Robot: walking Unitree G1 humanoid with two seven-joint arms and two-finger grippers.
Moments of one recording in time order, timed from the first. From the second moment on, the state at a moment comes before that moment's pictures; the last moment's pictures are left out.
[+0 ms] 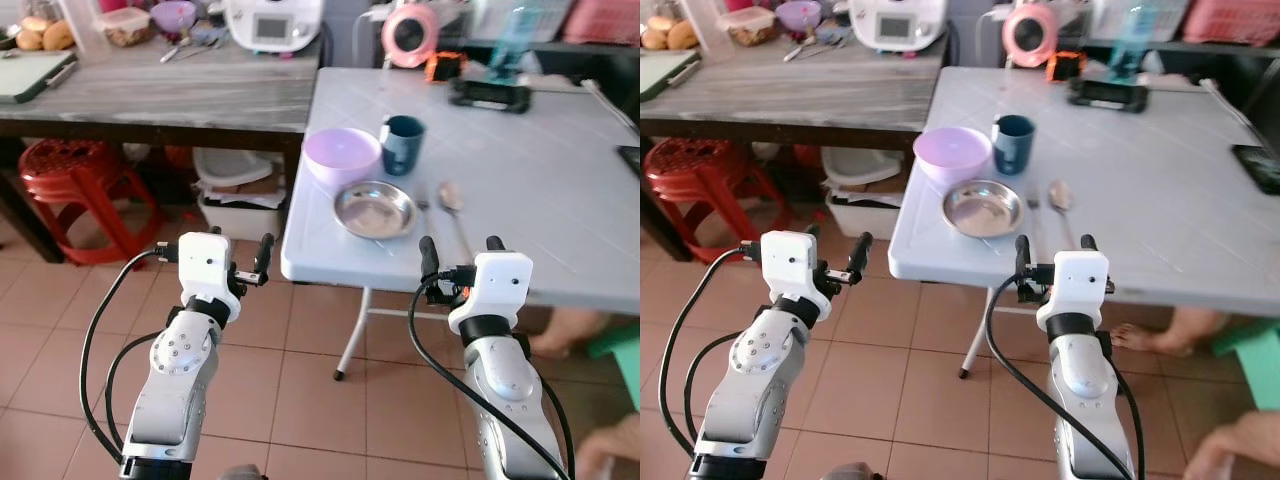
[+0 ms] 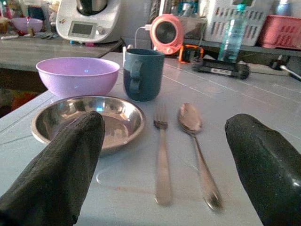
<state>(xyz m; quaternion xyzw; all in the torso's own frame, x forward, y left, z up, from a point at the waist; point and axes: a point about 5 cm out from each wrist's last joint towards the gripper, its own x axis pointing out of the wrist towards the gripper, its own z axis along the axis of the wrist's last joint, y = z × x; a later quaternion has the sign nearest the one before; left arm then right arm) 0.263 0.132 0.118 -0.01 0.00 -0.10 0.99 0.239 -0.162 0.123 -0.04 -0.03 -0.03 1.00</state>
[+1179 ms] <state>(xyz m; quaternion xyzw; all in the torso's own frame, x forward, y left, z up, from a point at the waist) 0.257 0.137 0.114 0.00 0.01 -0.11 0.99 0.241 -0.167 0.123 -0.05 -0.03 -0.05 1.00</state>
